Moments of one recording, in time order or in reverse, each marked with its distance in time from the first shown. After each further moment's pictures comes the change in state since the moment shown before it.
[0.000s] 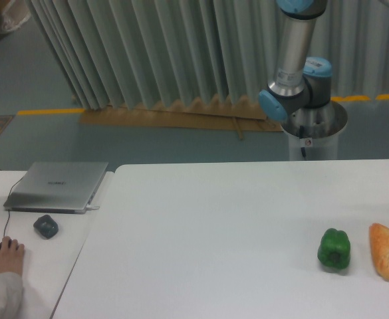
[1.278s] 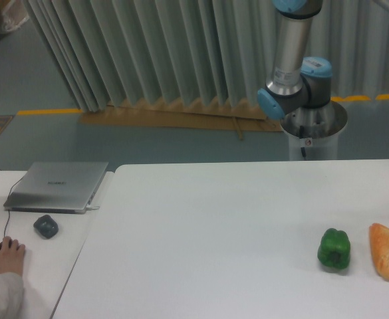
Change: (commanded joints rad) arm -0.139 0.012 -0.003 -0.002 -0.020 -0.188
